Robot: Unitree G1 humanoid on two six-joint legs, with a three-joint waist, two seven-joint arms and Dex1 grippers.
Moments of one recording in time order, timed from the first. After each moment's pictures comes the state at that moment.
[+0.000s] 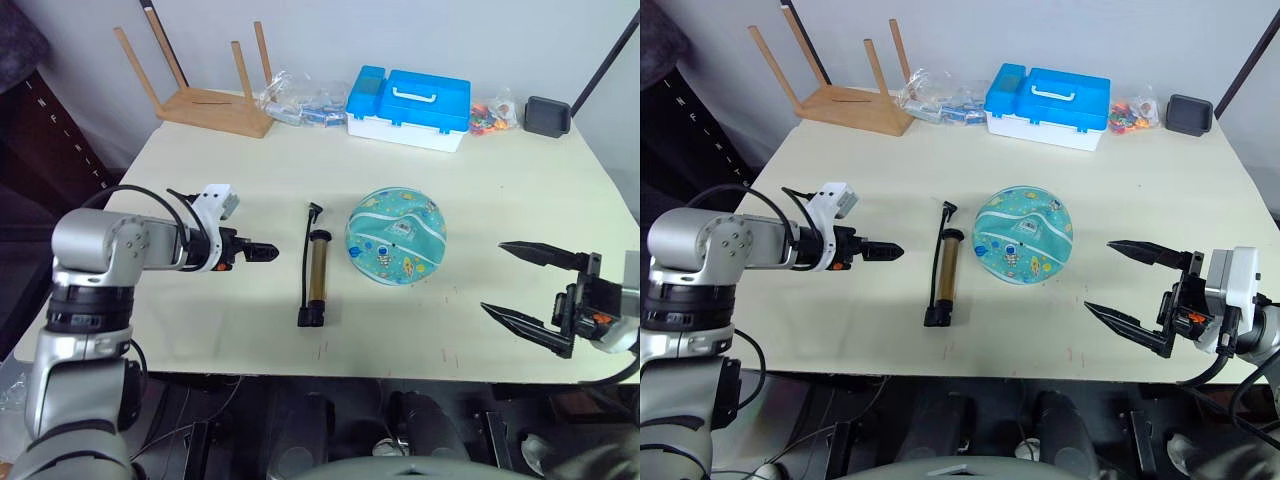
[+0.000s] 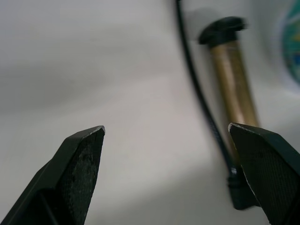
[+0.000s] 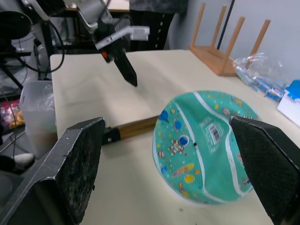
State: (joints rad) left arm -0.79 0.79 -0.07 0.20 -0.59 1.48 -0.47; right arm 0.24 -0.75 -0.42 -0.63 0.79 0.24 1.00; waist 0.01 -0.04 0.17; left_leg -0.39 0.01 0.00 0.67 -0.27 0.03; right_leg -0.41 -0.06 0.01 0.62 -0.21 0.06
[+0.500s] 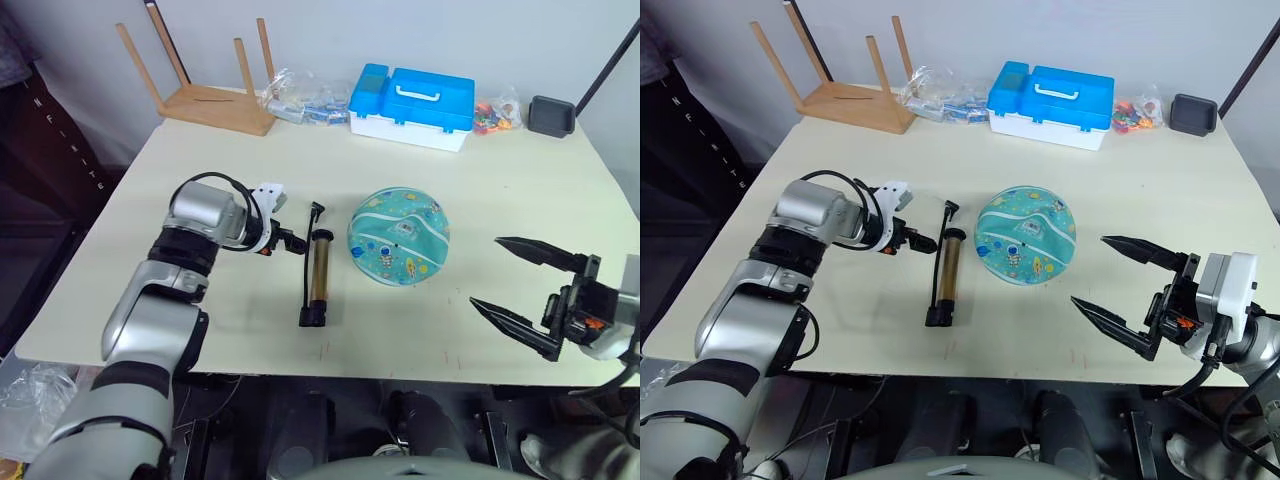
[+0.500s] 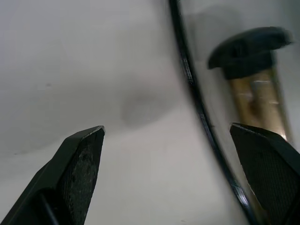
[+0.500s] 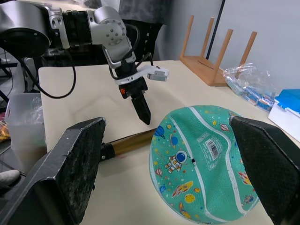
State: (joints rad) left arm -1.03 0.55 -0.32 0.65 -0.30 1.22 -0.60; right arm 0.25 -0.70 -0.38 -0.71 0.78 0.24 0.89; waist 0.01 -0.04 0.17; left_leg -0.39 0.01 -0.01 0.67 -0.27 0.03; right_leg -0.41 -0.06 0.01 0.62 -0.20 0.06
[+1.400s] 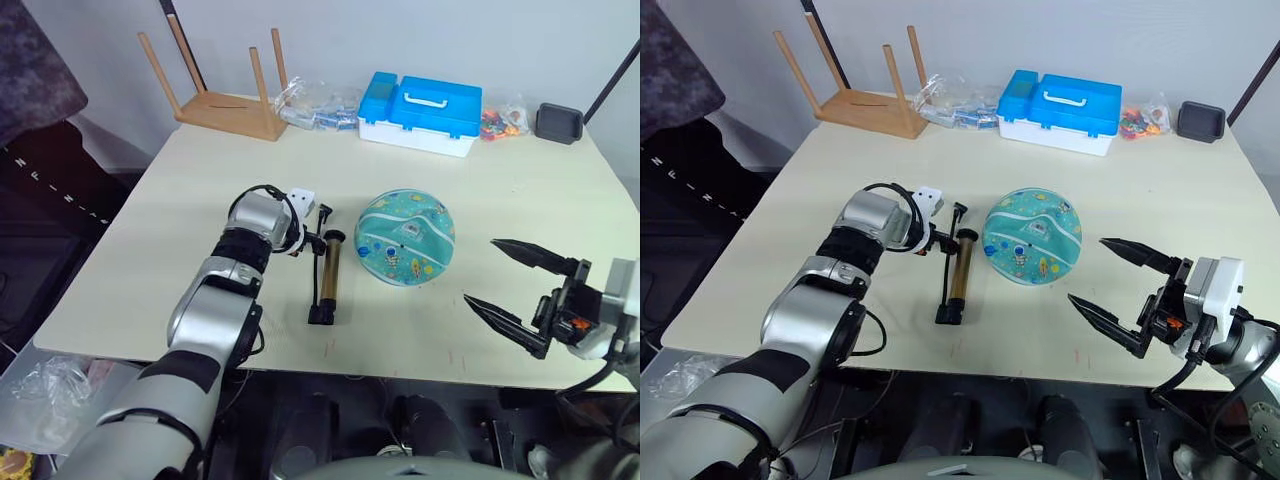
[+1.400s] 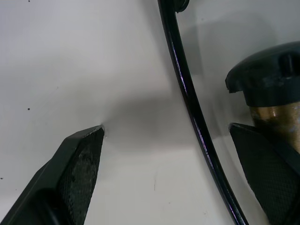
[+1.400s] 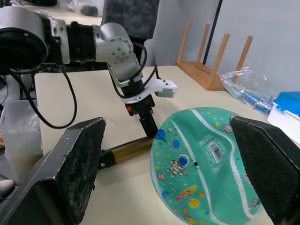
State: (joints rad) left arm -1.08 0.29 -0.18 0.90 -0.08 1.09 -0.44; right arm 0.26 -0.63 -0.33 -0.68 0.71 0.21 0.88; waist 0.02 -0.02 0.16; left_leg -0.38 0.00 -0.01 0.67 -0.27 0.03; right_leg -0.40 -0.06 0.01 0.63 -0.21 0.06
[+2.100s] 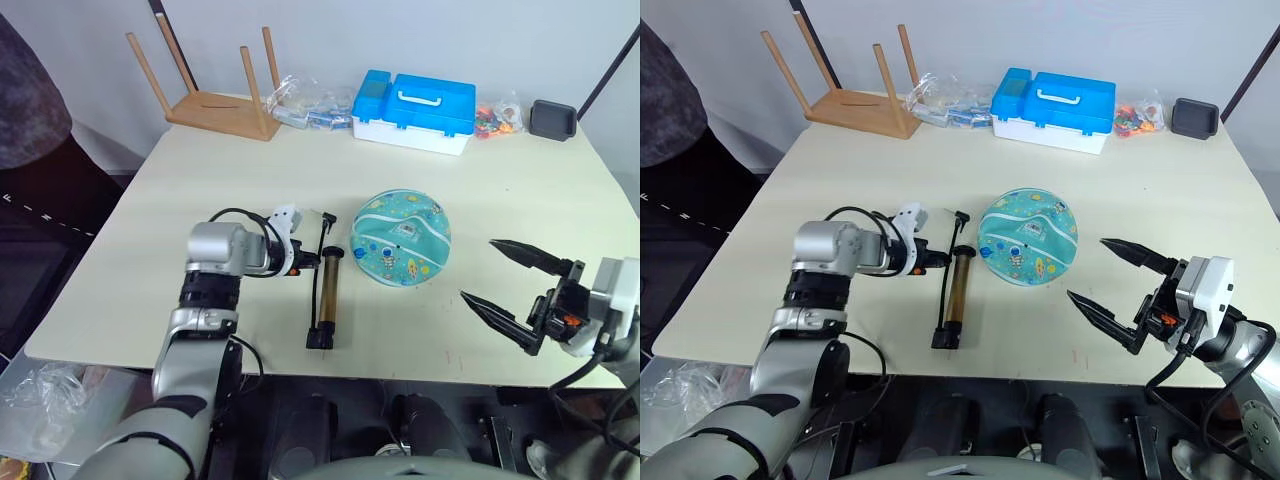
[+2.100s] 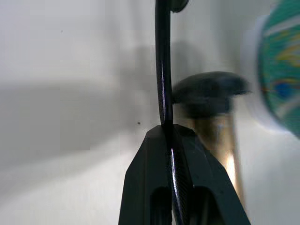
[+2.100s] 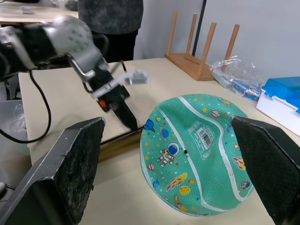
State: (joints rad) left arm -0.72 0.37 0.10 0.20 -0.32 1.41 -0.51; right arm 0.25 -0.63 -0.33 -0.65 0.69 0.22 0.86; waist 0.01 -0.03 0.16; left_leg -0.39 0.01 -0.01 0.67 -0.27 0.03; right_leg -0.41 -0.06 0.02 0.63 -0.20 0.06
